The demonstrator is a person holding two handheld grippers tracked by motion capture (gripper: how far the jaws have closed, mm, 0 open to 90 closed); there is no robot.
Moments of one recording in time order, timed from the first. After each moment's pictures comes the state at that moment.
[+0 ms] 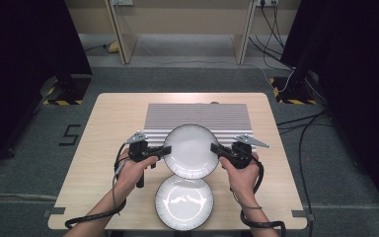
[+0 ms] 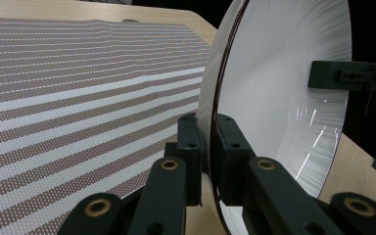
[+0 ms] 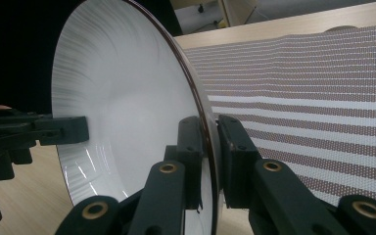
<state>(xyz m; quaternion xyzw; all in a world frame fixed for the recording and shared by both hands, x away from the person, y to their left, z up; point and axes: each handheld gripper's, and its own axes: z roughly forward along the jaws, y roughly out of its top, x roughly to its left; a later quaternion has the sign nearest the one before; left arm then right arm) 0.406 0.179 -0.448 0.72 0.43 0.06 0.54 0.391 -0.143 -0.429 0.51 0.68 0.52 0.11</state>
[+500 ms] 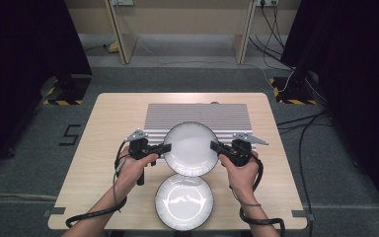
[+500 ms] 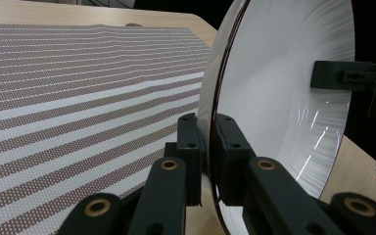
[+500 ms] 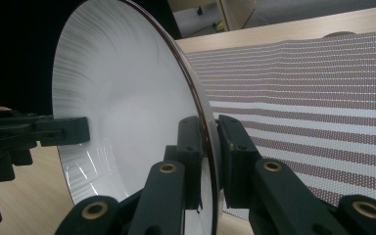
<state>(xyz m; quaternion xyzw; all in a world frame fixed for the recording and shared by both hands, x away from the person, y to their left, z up) 0.413 0.179 -0.446 0.71 0.44 0.07 0.54 0.397 -0.141 -0.426 0.51 0.67 0.52 0.11</state>
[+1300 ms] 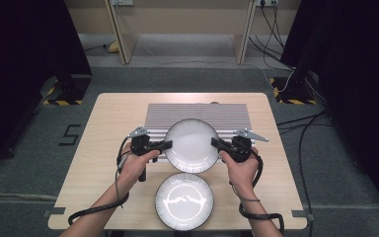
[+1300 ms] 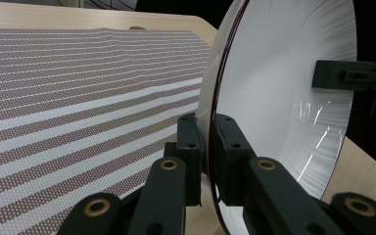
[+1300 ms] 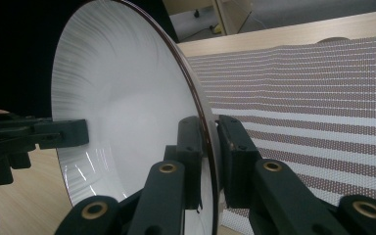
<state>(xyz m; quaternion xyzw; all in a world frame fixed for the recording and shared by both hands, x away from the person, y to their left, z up) 0.424 0.176 -0.446 0.71 0.44 0.07 0.54 0.408 -0.143 -0.426 0.51 0.67 0.52 0.12</state>
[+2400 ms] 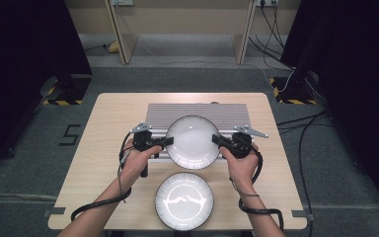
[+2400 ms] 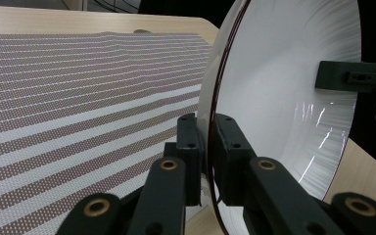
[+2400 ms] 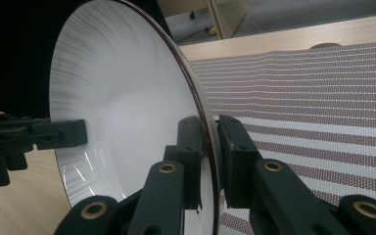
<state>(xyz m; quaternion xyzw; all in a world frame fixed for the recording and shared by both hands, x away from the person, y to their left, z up) 0.438 0.172 -0.443 0.72 0.44 0.07 0.54 0.420 -0.145 -0.425 0.52 0.67 0.52 0.12</state>
